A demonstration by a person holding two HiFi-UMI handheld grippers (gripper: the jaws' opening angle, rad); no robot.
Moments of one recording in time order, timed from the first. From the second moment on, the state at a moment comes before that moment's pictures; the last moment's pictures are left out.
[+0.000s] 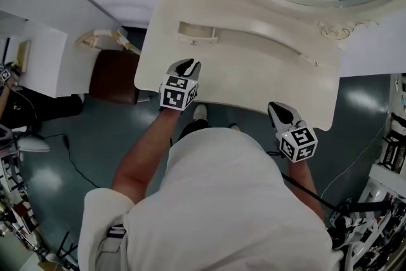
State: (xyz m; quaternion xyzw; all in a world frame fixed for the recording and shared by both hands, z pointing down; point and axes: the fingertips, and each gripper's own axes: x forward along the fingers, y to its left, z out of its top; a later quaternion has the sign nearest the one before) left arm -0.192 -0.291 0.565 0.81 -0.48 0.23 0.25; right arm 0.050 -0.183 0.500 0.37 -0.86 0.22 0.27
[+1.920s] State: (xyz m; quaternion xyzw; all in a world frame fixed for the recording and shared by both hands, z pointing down) left arm -0.217 -0.414 0.646 0.79 -0.47 0.28 0.28; right arm 0.064 -0.198 0.517 0.49 -0.77 0.29 0.28
